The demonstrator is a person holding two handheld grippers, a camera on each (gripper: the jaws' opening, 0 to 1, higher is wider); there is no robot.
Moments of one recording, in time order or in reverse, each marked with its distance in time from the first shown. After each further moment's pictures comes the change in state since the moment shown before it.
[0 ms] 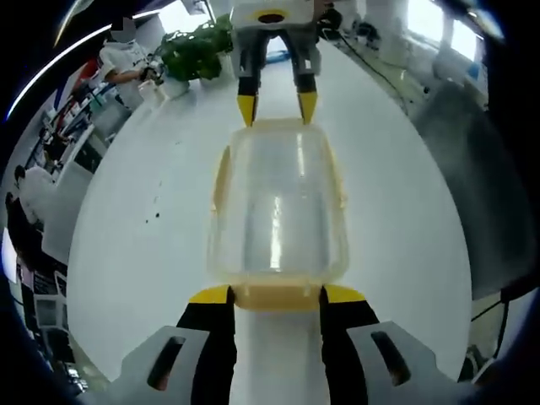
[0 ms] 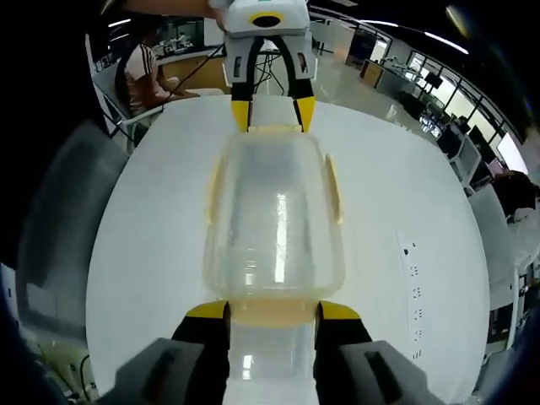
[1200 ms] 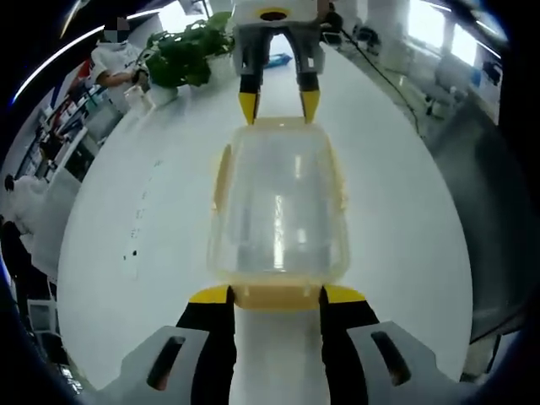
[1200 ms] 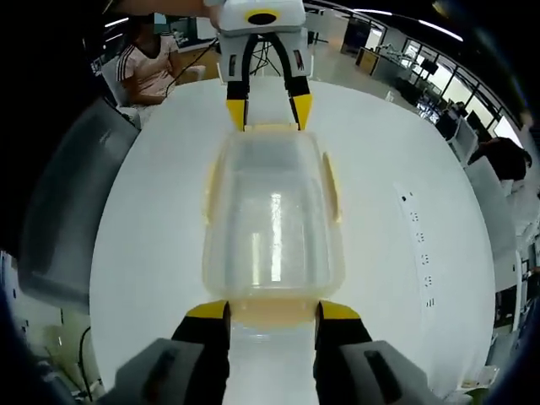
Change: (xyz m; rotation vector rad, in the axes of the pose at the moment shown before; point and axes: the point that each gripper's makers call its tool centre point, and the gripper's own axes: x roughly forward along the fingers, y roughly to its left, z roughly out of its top) left arm 0.056 -0.015 0.063 -0.019 -0.017 -0.029; right arm -0.026 0.014 -0.080 0.042 0.046 0.014
